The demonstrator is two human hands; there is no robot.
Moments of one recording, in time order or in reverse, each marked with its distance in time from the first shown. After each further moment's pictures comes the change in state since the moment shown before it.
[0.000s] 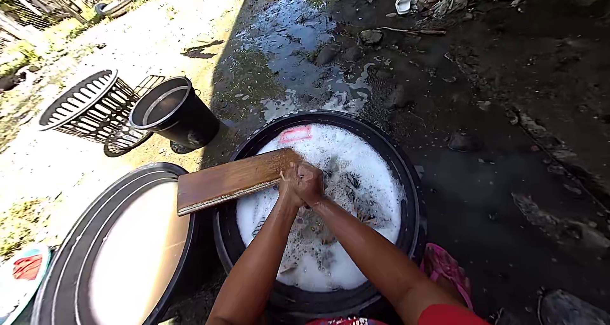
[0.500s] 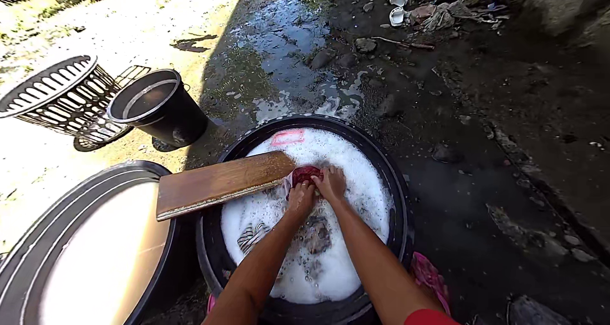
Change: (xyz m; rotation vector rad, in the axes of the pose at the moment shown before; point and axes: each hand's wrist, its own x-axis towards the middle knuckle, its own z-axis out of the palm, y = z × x) left_hand 0.088 -0.061 -0.031 1.985 -0.292 0.412; right_hand 0.022 0.088 -0.054 -0.604 -0.832 0.645
